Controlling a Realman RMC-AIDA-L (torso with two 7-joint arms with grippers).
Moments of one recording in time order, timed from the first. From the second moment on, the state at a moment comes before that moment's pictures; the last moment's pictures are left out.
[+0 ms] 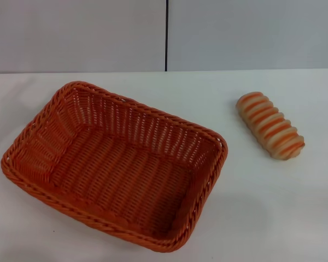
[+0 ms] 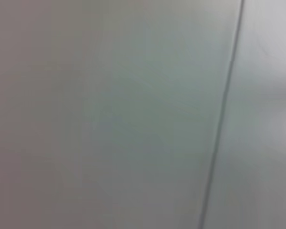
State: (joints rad) left arm -0.30 -2.00 0.41 0.56 1.35 1.78 -1.26; right arm 0.38 2.07 0.13 -0.04 -1.00 -1.36 0.55
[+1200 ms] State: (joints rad) left arm -0.49 -2.00 0.53 1.16 2.20 1.72 -1.91; right arm 0.36 2.07 0.13 -0.04 -1.00 -1.34 0.55
